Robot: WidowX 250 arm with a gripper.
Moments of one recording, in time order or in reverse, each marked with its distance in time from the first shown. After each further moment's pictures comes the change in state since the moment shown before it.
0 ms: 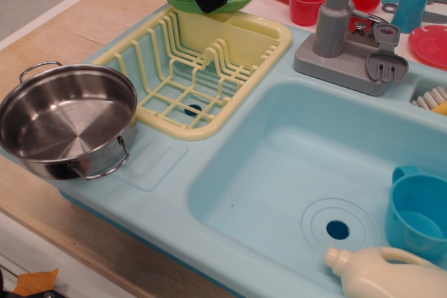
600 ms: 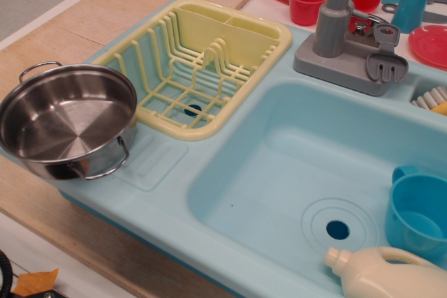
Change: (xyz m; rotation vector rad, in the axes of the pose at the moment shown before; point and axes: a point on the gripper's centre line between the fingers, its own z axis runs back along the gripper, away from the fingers) arm -0.025 -0.100 0.068 0.296 0.065 0.344
